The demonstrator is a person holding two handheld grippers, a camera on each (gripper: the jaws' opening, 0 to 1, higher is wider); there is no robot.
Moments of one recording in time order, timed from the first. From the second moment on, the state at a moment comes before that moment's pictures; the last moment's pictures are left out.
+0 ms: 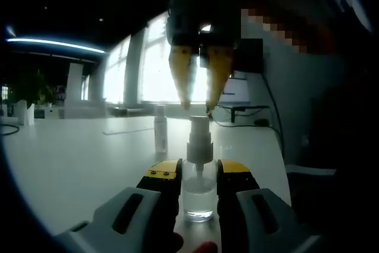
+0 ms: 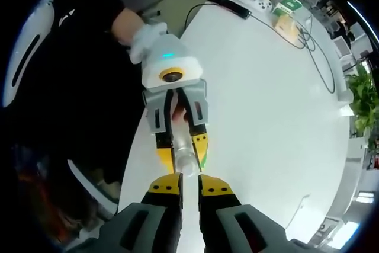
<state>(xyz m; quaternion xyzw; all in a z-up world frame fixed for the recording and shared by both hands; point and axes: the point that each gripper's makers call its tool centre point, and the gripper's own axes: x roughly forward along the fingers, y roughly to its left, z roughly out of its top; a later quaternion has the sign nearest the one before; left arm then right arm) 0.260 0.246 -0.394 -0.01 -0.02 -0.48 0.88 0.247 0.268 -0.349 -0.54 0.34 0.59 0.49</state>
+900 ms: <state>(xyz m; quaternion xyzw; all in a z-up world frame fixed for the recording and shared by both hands) 0.261 0.247 -0.396 -0.01 -0.02 -0.48 0.88 0.254 0.264 -0.322 -0.35 0.20 0.63 0.67</state>
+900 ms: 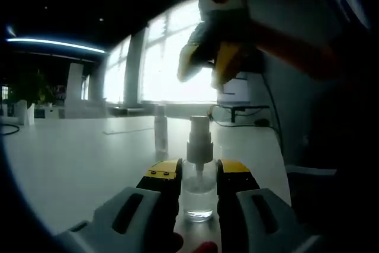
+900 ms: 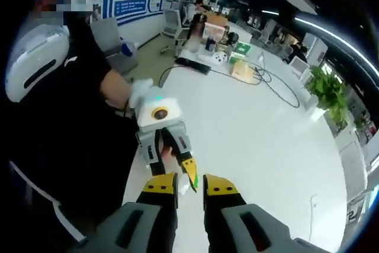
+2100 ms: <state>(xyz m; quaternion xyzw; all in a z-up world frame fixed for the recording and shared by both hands) 0.260 0.246 -0.395 -0.01 -0.02 -0.47 0.88 0.254 0.227 -0.287 -0.05 0.00 0.49 0.87</state>
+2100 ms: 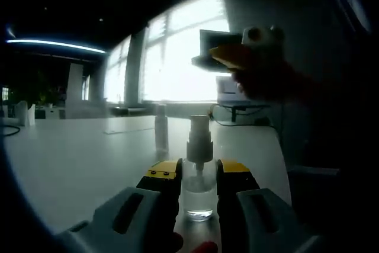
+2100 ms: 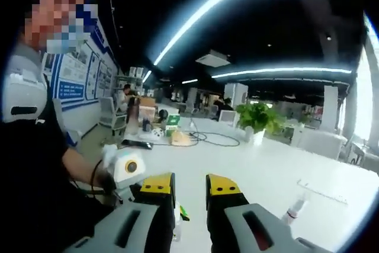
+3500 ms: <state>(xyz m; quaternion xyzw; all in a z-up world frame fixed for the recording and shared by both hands) 0.260 0.247 -0.395 0.00 -0.02 -0.47 0.88 0.270 0.134 -0.333 0.02 0.02 0.19 0.98</state>
